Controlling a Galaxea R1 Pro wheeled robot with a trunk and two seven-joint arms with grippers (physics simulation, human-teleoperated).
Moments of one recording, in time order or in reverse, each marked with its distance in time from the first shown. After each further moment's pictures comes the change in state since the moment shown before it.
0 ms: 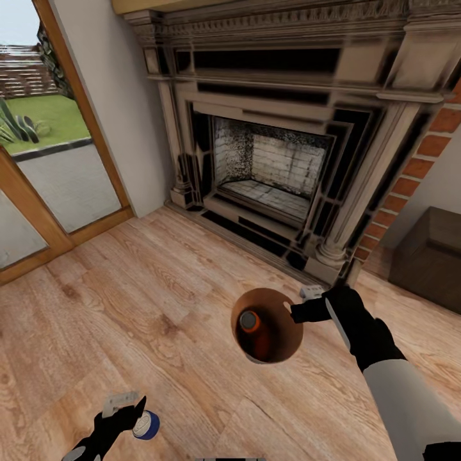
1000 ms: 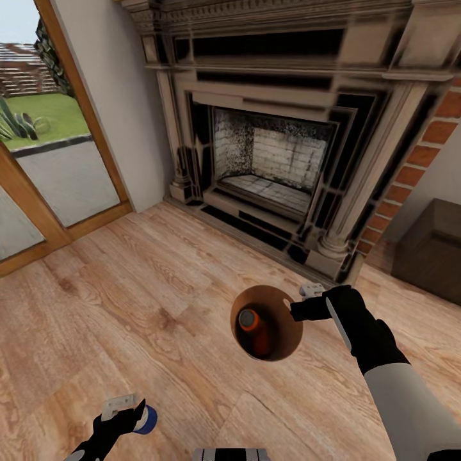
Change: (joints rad) left arm 0.000 -0.001 0.005 0.024 0.000 -0.017 0.002; right arm 0.019 0.000 -0.001 -0.061 0.001 -0.001 -0.001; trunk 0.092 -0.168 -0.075
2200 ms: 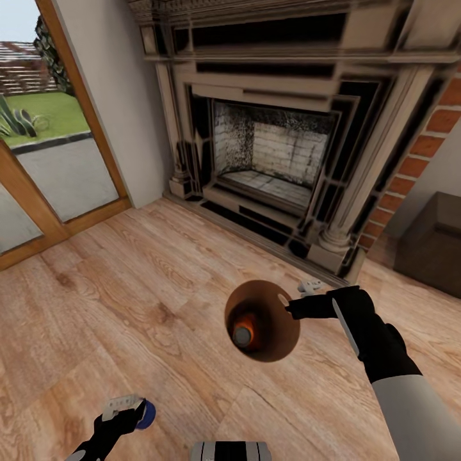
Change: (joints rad) left arm 0.000 -0.002 -0.005 0.001 0.000 -0.002 0.000; right arm 0.052 -0.016 -0.012 -0.149 0.009 -0.003 0.139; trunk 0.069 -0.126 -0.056
